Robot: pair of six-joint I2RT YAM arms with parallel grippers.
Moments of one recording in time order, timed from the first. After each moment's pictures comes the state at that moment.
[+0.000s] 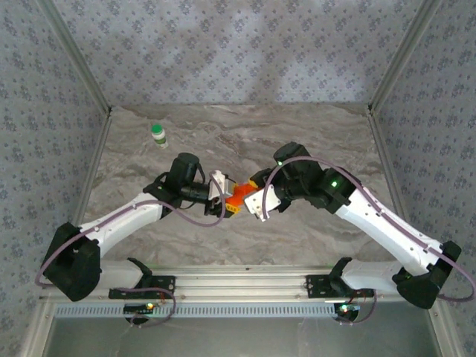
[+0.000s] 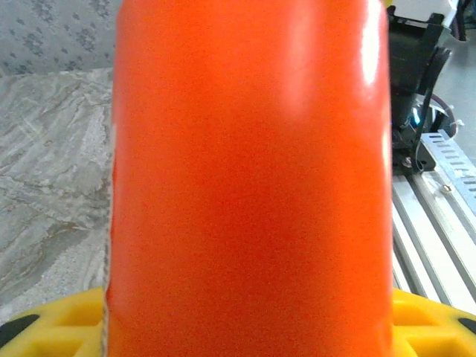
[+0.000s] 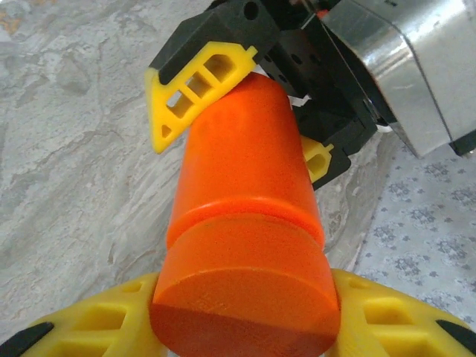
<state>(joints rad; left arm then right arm) -0.63 1.28 0.80 -0.11 0.89 0.56 0.84 1.19 1.30 -0.91 -0.18 -1.41</state>
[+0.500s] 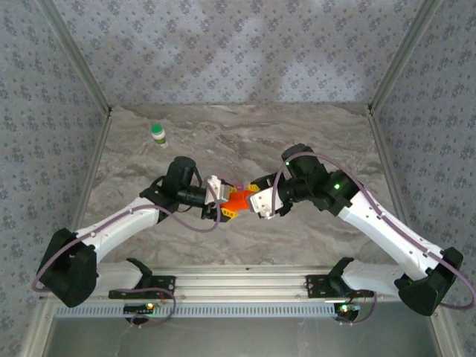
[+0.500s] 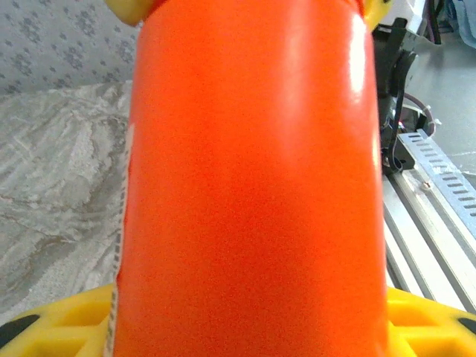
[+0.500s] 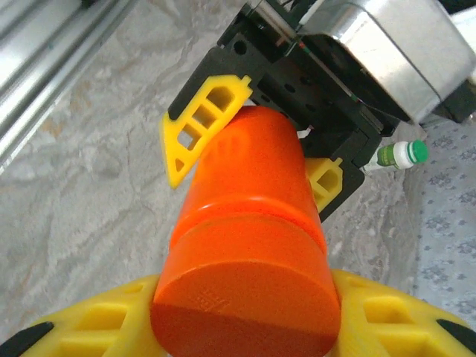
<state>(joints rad) -0.63 1.23 0.74 -0.05 0.93 0.57 0.74 1.14 1.18 -0.81 -0.47 -1.27</state>
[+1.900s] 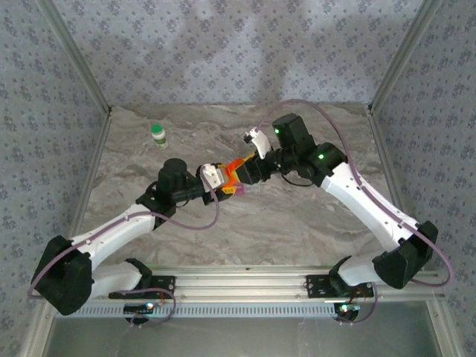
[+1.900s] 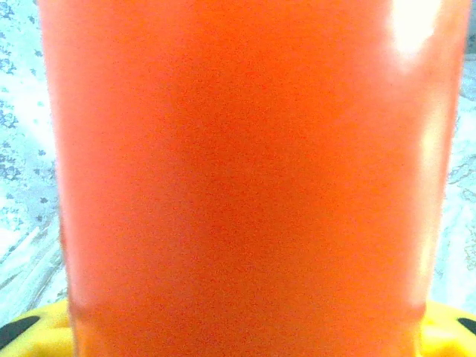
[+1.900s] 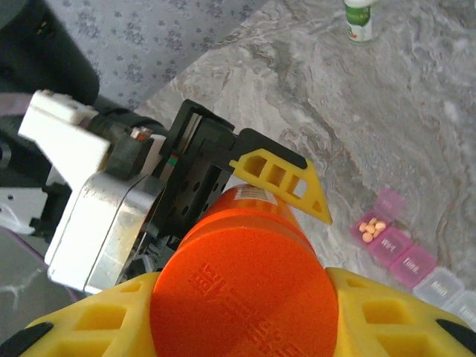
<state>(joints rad) -0.63 1.17 0.66 0.22 0.49 0.43 0.66 1.38 1.43 -0.73 -0.53 0.08</state>
